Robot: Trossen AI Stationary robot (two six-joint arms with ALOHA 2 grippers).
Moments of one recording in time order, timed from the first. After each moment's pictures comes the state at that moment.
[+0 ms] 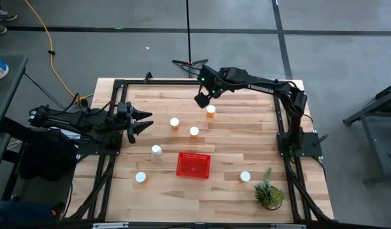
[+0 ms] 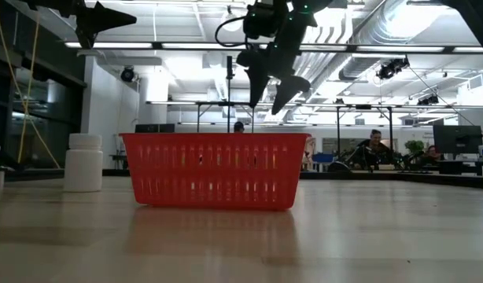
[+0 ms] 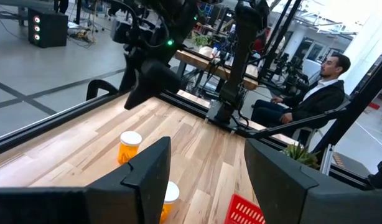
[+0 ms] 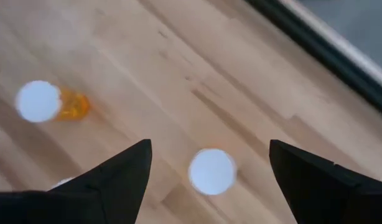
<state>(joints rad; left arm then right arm) -0.20 0.44 0.50 -0.13 -0.45 -0.37 -0.40 1.93 1.79 -0.97 0.07 0.46</state>
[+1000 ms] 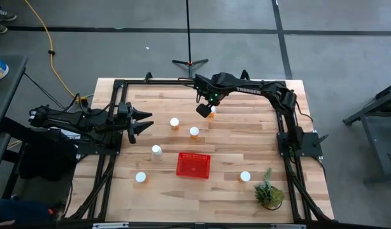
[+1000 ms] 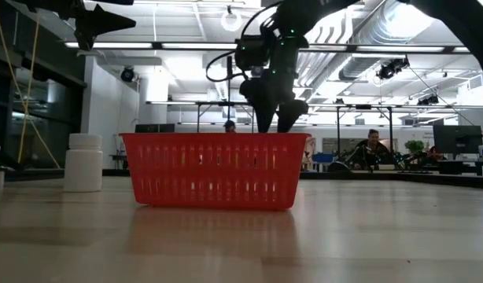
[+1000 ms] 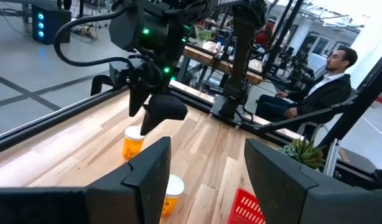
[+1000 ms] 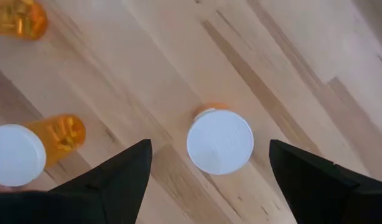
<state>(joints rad) -0.20 0.44 0.50 -0.16 -0.46 -0.37 -0.39 2.06 1.78 -1.07 -0.01 0.31</state>
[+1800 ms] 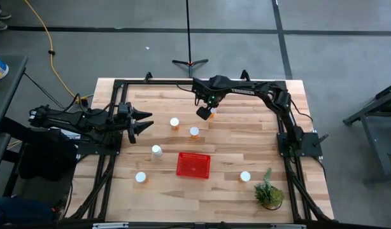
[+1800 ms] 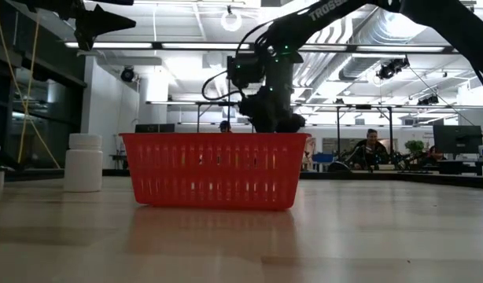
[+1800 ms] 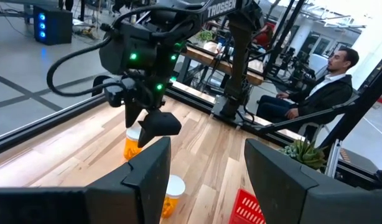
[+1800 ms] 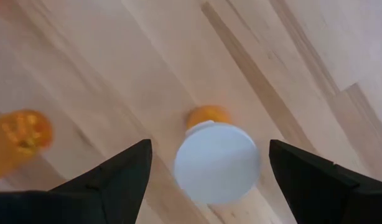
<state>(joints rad) -0.20 0.44 0.50 -0.16 -0.47 -0.37 -0.41 2.15 1.78 -1.06 0.01 0.23</state>
